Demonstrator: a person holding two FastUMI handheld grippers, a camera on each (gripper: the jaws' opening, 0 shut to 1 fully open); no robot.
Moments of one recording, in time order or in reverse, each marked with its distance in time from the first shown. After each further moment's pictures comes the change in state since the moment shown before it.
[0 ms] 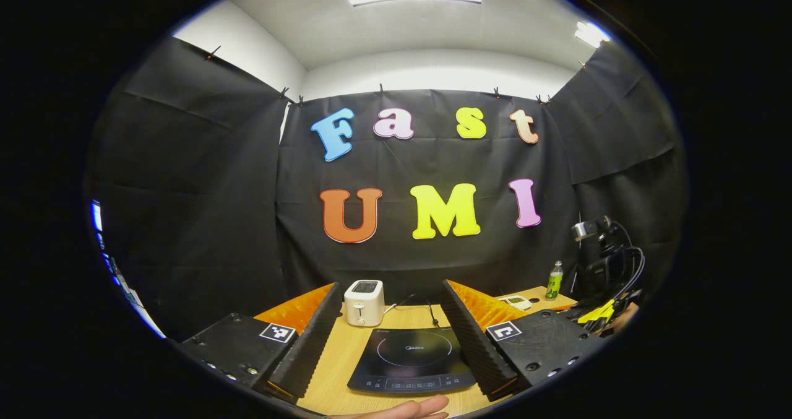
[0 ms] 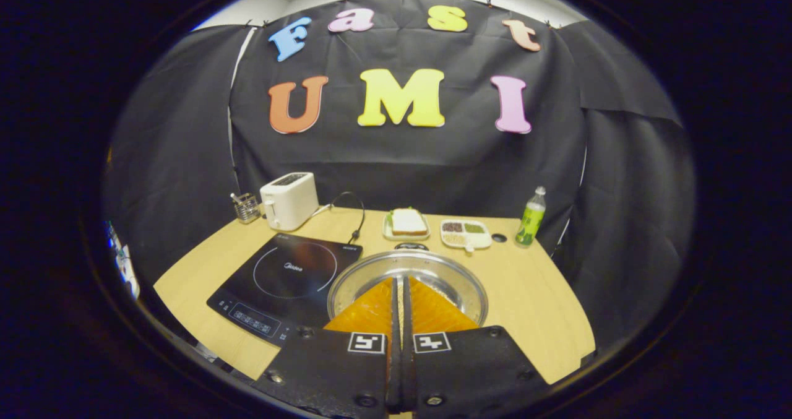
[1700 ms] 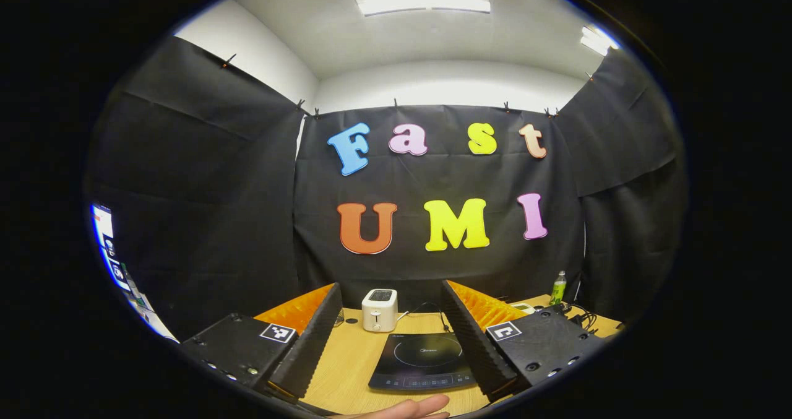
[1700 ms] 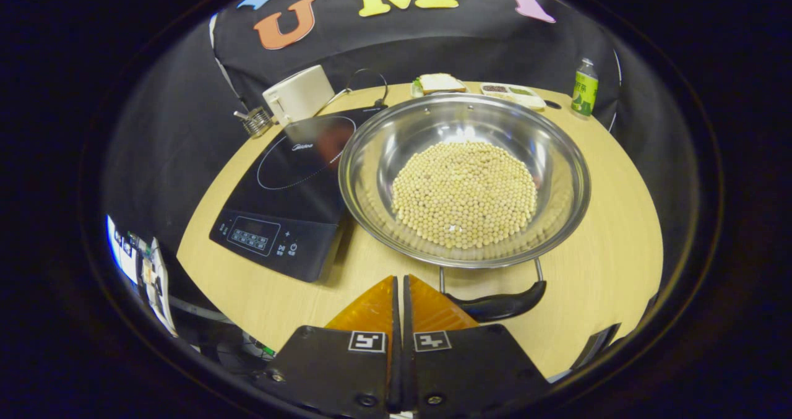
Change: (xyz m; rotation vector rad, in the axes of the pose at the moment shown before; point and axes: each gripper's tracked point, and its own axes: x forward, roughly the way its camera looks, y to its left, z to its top) left arm -0.042 0.033 0.038 -0.021 -0.053 0.030; right arm 0.028 0.030 -0.164 0.114 0.480 0.159
